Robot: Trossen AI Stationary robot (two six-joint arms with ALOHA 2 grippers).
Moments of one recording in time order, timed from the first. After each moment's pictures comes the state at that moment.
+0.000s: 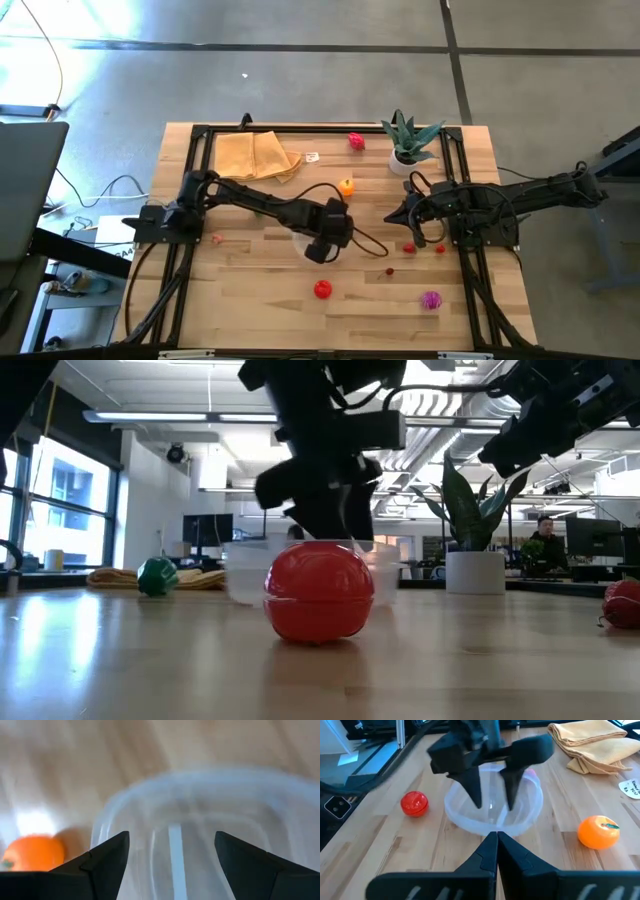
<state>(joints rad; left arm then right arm) -0.01 2.09 1.57 -0.64 -0.22 0.36 0.06 0.73 0.38 -0.10 -0.06 0.07</state>
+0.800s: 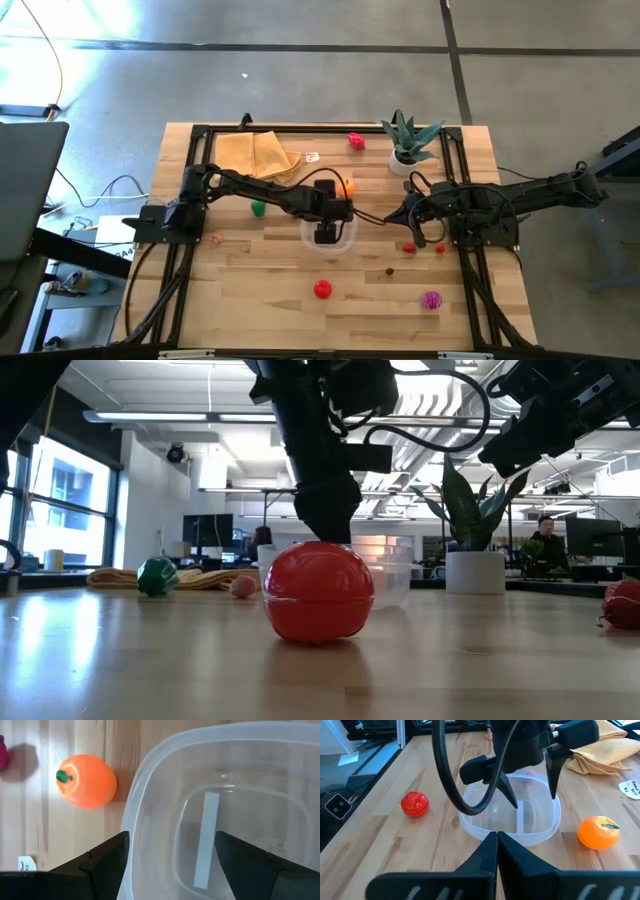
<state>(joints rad) 0.07 2.09 1.57 -0.69 -0.34 0.05 0.06 0.73 0.38 -0.09 -0.06 0.07</state>
